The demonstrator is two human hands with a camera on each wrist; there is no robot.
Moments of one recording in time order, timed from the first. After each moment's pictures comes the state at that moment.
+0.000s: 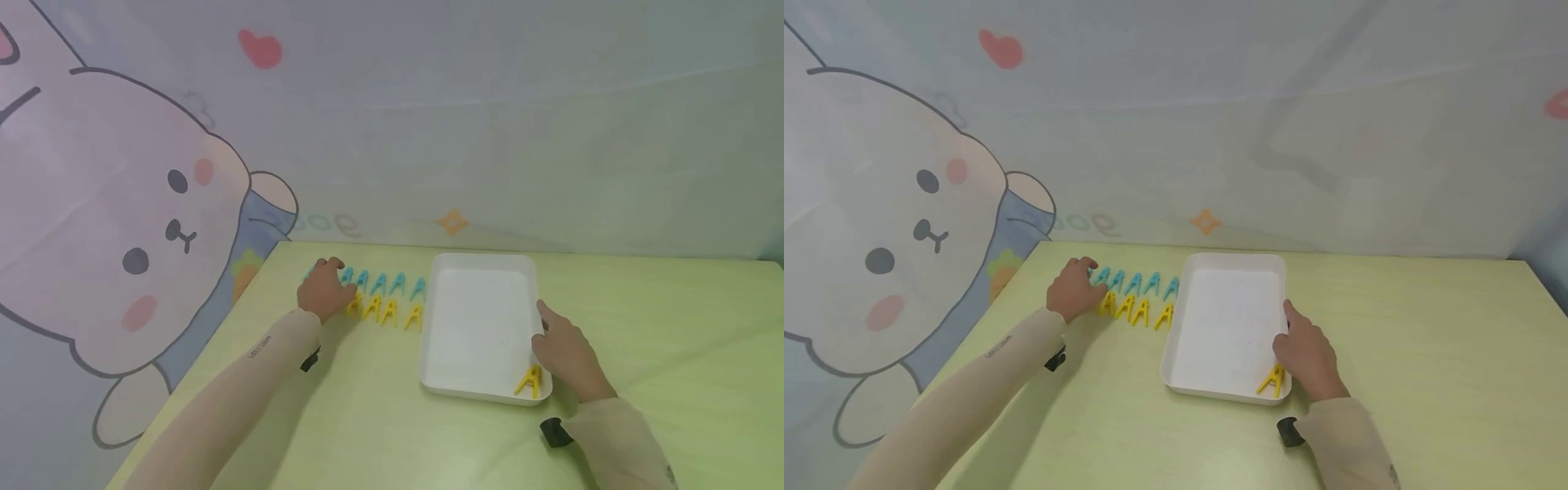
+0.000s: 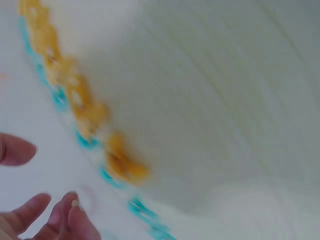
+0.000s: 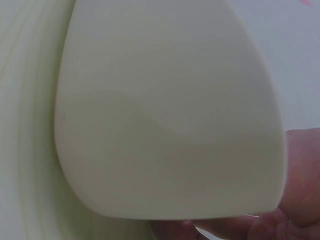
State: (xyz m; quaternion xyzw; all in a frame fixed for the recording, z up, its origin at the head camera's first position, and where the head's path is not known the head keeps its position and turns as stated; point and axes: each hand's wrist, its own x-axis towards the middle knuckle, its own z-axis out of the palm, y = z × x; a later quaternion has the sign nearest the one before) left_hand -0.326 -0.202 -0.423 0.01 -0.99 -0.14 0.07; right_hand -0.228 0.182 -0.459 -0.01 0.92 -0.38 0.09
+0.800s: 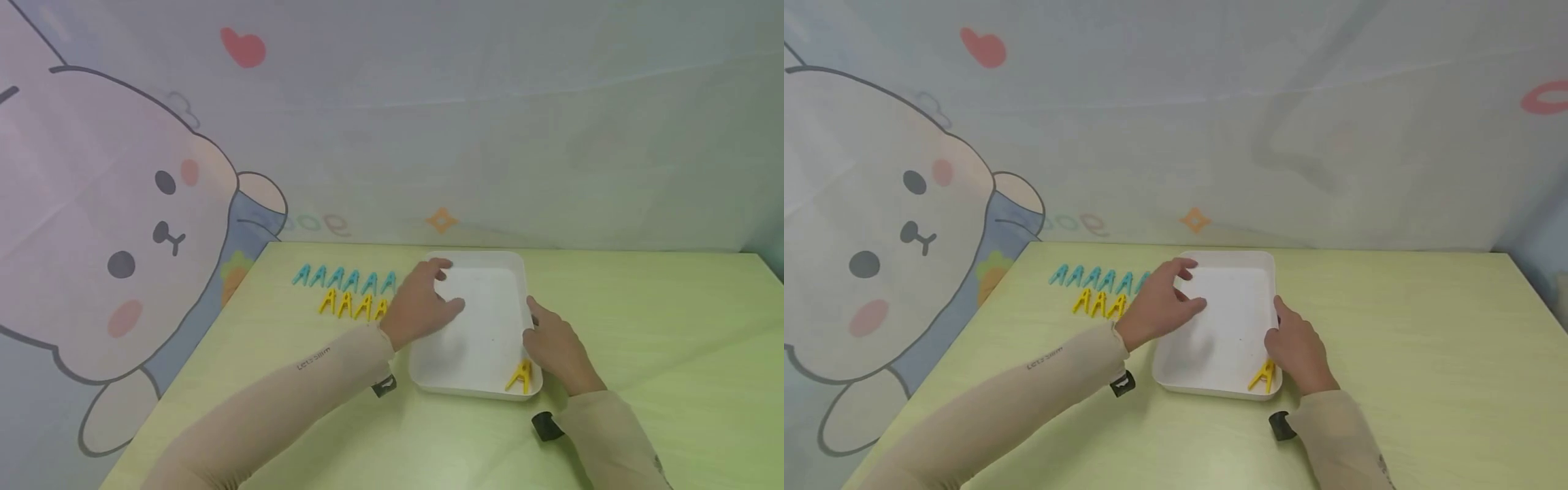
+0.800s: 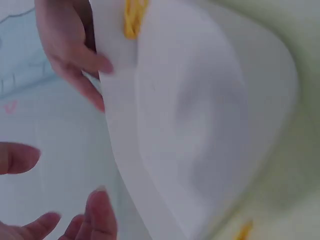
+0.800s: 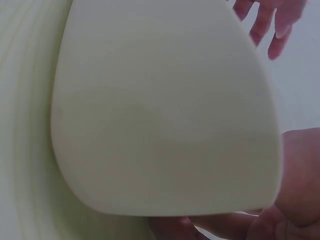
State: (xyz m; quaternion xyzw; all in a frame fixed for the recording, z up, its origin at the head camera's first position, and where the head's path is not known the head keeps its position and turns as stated) left_hand -0.255 -0.042 -0.386 -0.15 -0.93 -0.33 0.01; right_hand -0.229 0.174 -0.452 0.01 0.91 -0.40 0.10
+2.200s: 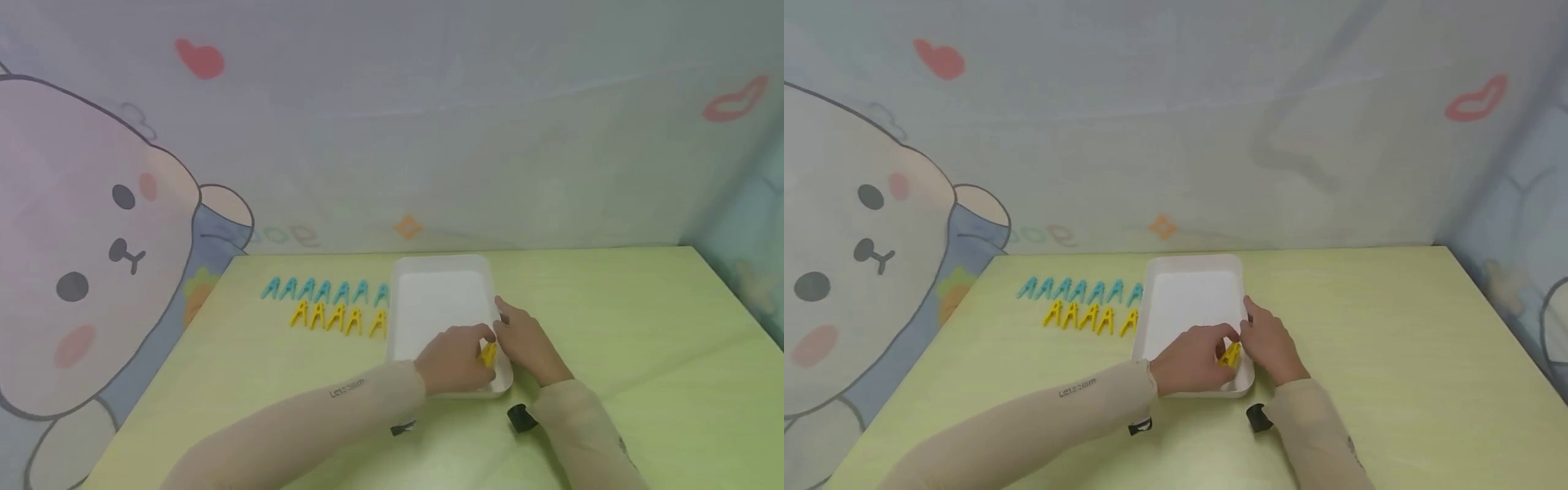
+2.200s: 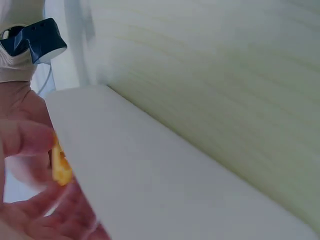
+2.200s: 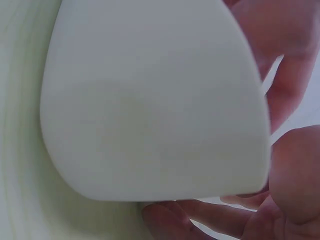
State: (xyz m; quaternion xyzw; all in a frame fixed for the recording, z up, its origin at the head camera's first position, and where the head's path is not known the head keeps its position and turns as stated) left_hand -0.220 0.001 -0.427 -0.29 -0.93 -0.20 -0.09; right_hand -0.240 0.160 -0.457 -0.03 0.91 -0.41 0.06
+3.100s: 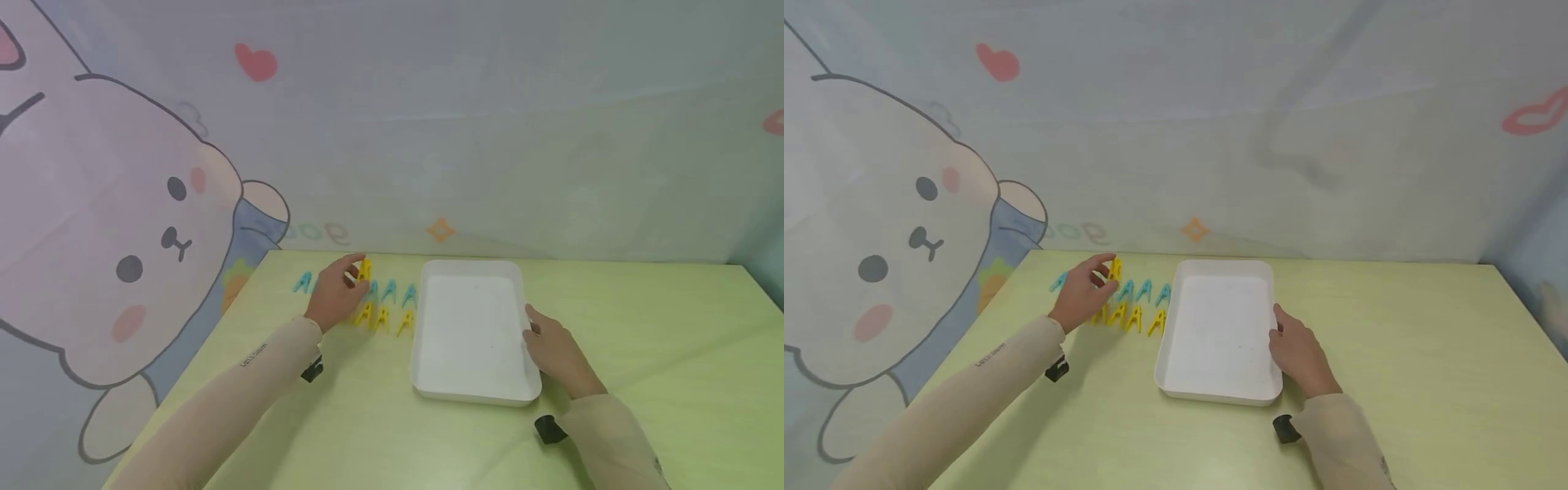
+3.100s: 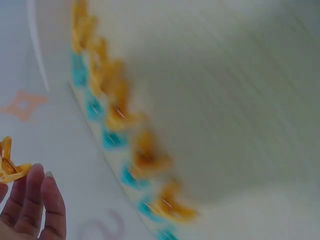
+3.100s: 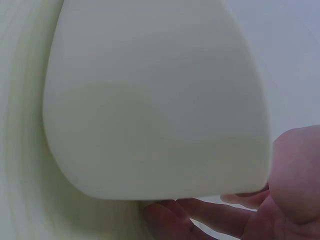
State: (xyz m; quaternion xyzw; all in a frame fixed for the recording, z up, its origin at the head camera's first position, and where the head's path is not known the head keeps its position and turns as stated) left_hand -0.304 -0.197 -0.404 -0.08 -0.93 -0.33 0.13; right_hand -0.255 0.166 -0.465 -0.06 0.91 -0.41 0.09
